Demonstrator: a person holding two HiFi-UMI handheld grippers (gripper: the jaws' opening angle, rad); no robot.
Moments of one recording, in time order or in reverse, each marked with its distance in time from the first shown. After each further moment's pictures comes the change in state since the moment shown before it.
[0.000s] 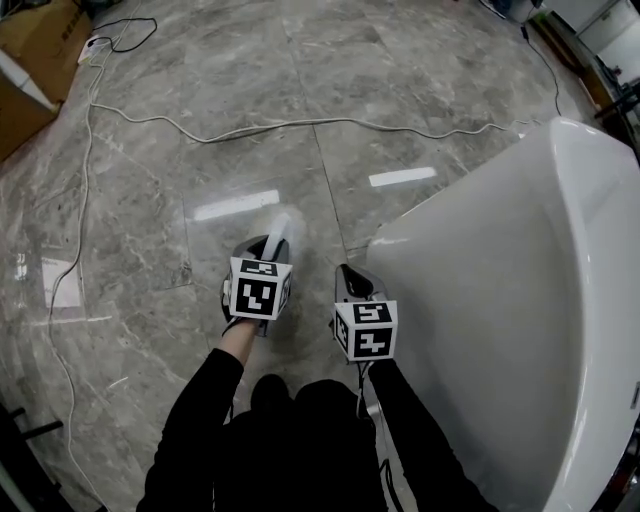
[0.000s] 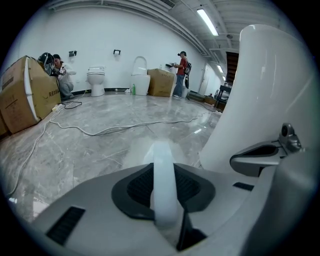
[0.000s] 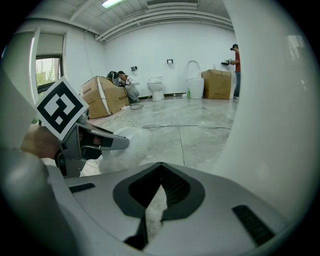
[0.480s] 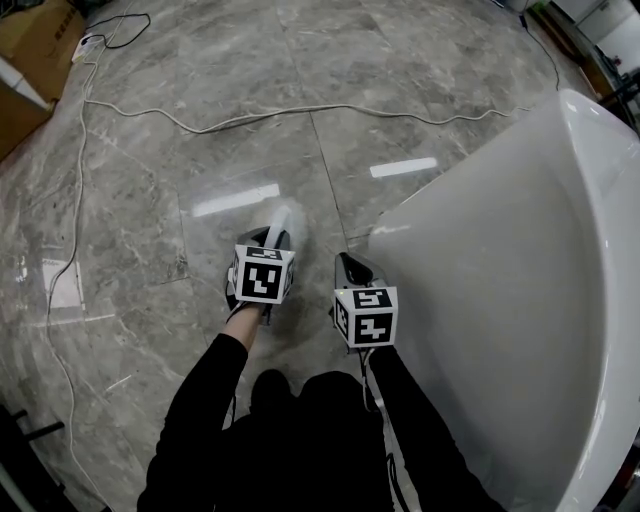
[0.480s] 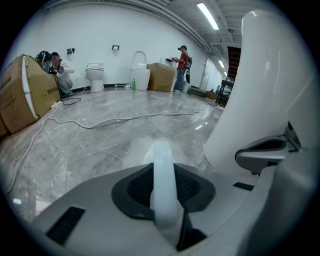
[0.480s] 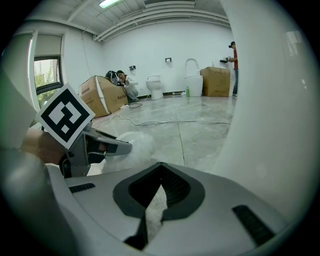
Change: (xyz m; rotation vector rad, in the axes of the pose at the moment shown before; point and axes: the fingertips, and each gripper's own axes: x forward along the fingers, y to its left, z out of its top) left arm 0.033 0.001 -0.024 0.011 0.039 0.015; right arm 0.017 -0.007 -0.015 0.020 0.003 0.003
